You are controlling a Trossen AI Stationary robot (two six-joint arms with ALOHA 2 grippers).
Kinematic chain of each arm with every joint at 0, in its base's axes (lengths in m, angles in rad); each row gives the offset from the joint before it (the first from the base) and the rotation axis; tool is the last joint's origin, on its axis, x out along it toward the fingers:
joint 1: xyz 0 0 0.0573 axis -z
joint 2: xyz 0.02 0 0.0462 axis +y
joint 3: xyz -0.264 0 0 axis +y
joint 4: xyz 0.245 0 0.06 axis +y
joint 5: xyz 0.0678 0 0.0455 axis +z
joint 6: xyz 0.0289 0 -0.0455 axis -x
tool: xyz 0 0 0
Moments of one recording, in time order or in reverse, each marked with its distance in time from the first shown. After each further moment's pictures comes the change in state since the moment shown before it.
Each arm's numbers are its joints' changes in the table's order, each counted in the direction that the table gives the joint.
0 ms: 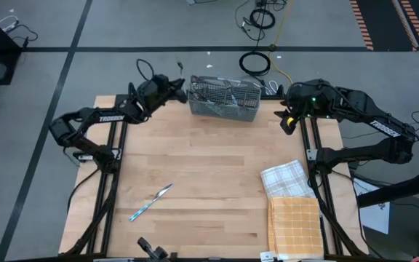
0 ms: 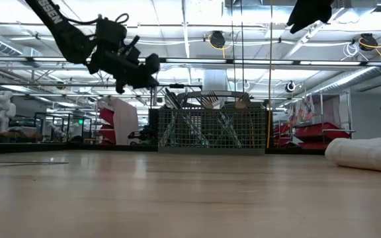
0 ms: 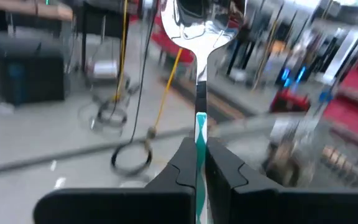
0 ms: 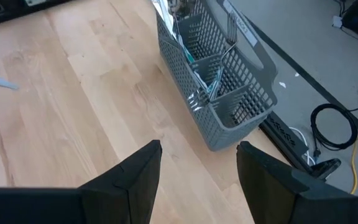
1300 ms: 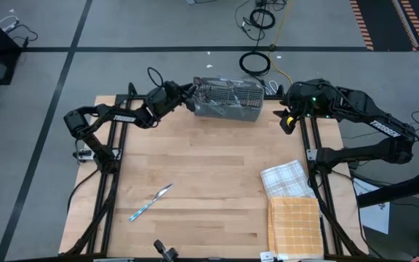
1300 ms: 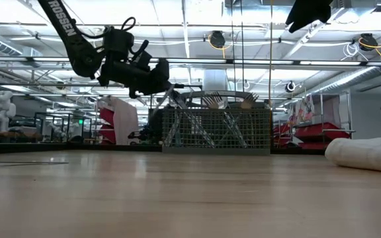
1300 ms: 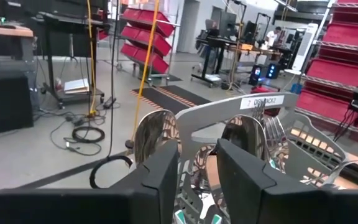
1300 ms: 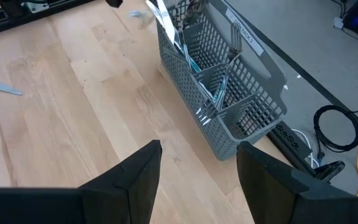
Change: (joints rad) left arm 0.082 0.187 0.004 -0.228 -0.028 -0.100; right arm 0.000 0.000 0.000 -0.018 0.005 -0.011
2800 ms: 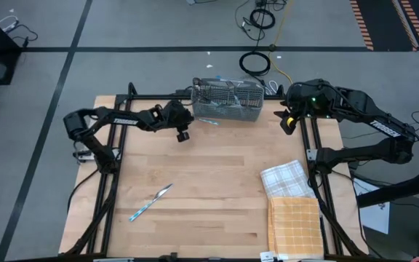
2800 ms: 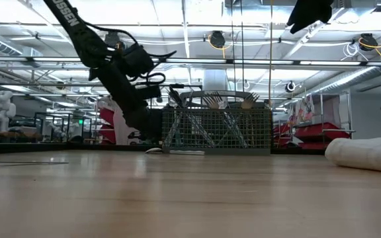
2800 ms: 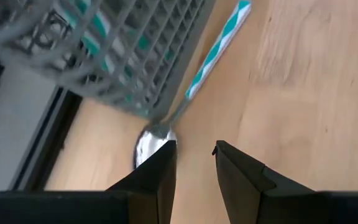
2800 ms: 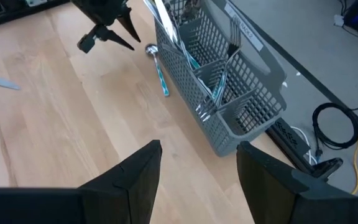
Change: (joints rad) left arm 0.108 -0.027 -0.064 0.873 -0.020 -0.535; right arm 0.000 0.000 0.000 0.016 -0.001 0.003
